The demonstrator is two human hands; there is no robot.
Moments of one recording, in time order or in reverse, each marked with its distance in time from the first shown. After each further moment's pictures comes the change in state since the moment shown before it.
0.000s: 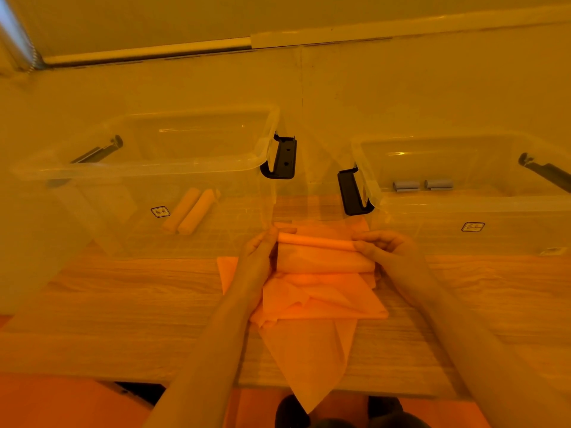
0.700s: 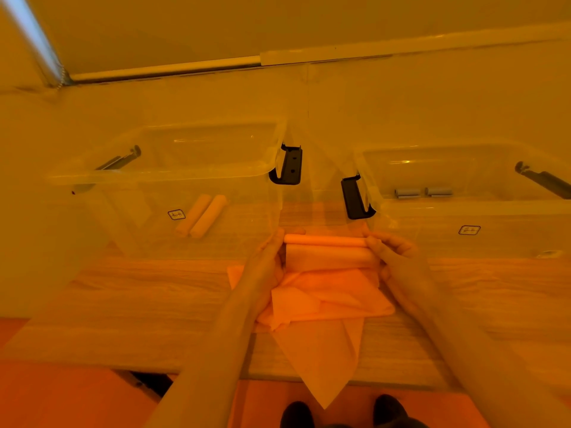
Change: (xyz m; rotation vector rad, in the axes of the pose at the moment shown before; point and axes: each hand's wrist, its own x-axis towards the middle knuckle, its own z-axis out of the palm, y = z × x) left_hand -0.012 0.010 0.003 -0.073 -0.075 -0.009; right_hand -0.017 -0.009 0.010 0.275 0.062 0.080
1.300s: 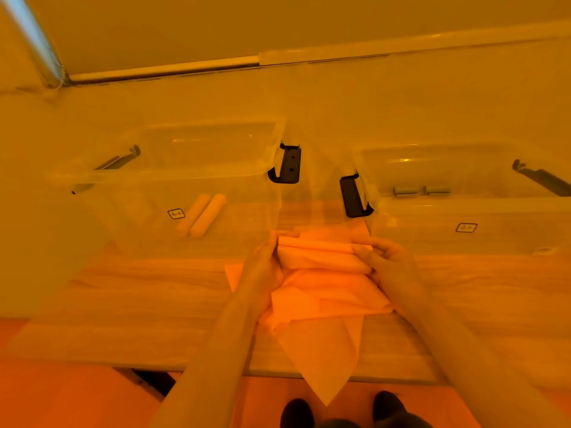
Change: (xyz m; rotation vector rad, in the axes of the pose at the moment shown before) left_hand 0.000 -0.010 0.002 -0.274 0.016 -0.046; right_hand -0.013 0.001 0.011 -0.107 0.004 -0.017
